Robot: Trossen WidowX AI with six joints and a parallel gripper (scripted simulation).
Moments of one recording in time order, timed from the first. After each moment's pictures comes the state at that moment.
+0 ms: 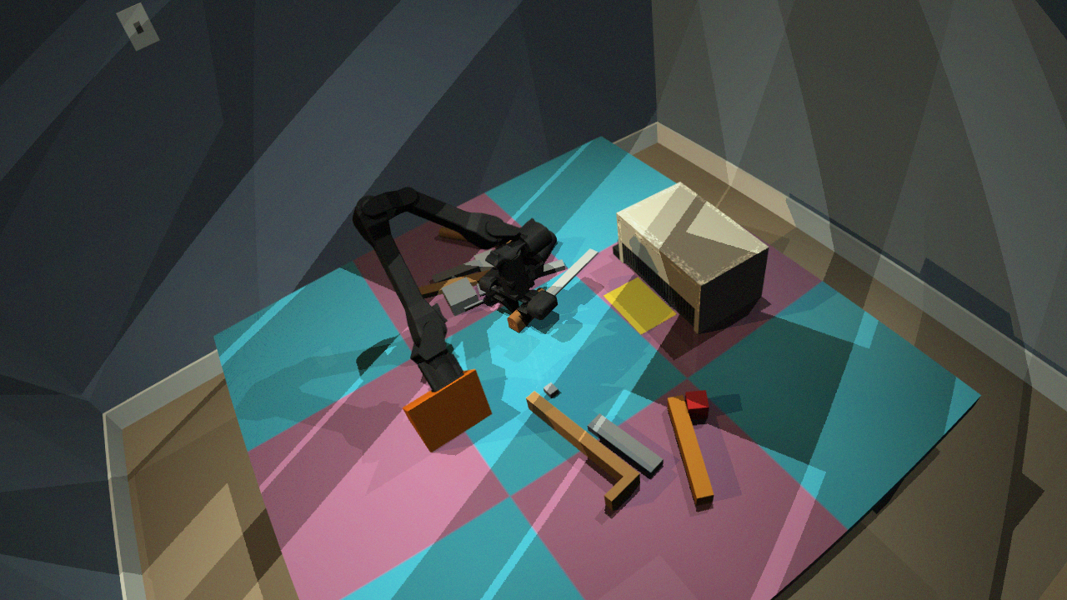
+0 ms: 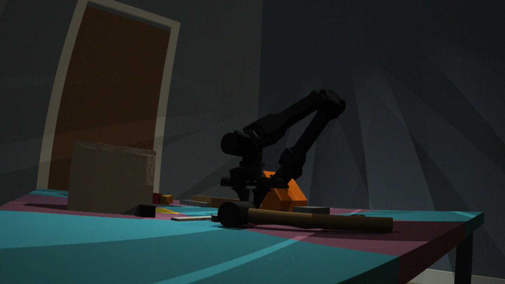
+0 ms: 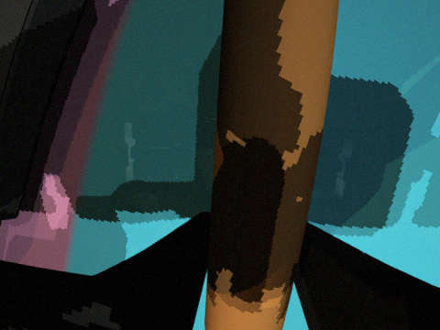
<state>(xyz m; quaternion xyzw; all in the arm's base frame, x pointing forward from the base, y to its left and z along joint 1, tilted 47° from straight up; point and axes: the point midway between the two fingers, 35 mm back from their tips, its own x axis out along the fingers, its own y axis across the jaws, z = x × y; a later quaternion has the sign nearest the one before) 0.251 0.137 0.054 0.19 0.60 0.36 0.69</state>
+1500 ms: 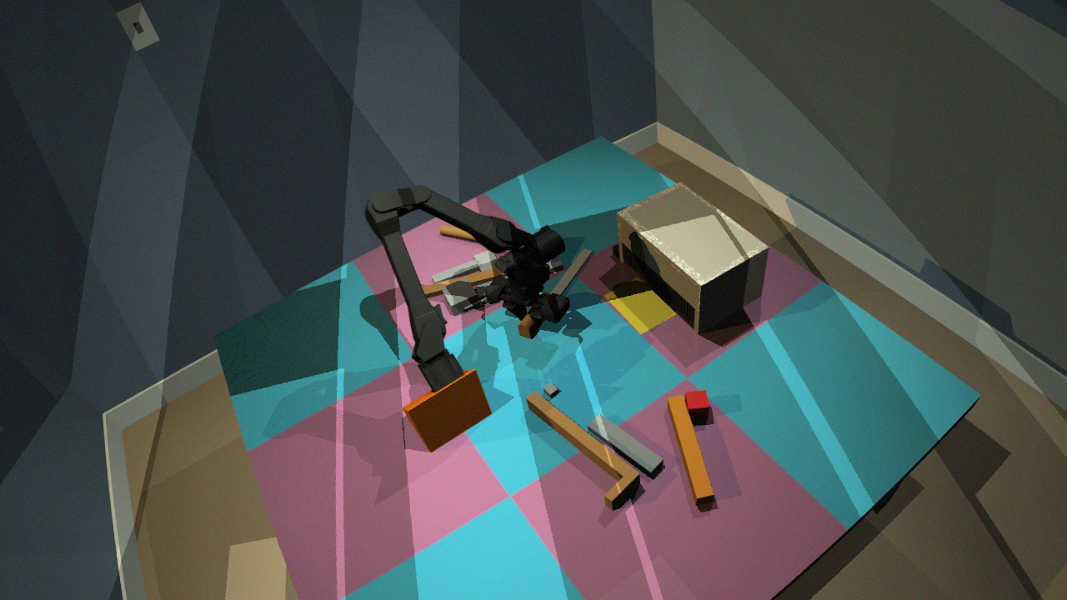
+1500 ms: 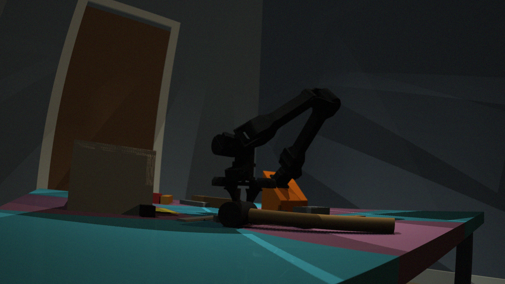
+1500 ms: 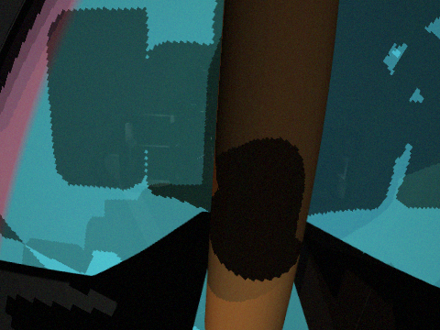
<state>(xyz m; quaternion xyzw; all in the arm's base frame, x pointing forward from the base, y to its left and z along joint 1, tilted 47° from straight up) 0.257 0.117 0.032 0.13 0.57 0.41 0.70</state>
